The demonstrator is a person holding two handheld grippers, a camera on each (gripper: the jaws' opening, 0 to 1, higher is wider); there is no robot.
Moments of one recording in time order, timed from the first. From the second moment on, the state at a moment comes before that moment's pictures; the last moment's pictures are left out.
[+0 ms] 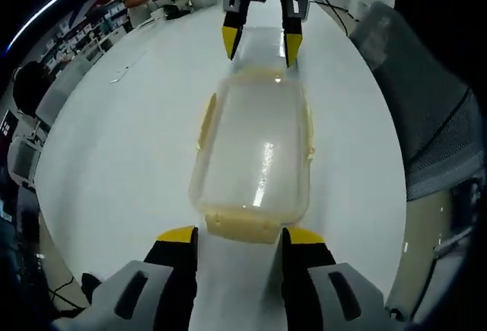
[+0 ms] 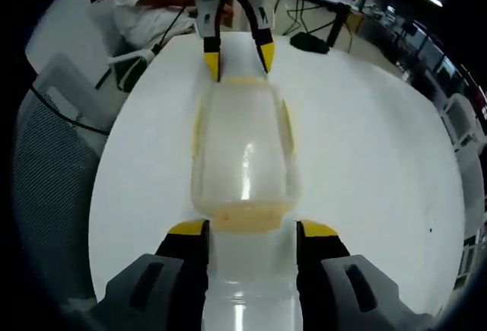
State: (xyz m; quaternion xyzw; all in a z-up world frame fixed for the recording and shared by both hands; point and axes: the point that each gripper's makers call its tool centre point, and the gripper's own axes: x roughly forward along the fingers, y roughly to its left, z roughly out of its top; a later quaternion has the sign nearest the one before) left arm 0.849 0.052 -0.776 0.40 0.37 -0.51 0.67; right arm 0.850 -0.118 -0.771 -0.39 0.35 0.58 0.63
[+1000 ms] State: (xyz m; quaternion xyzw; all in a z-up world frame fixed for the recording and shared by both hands) left arm 0.852 0.046 -0.788 0.40 0.39 -0.57 0.60; right arm 0.845 -0.111 -0.792 -0.40 0.38 0.59 0.58
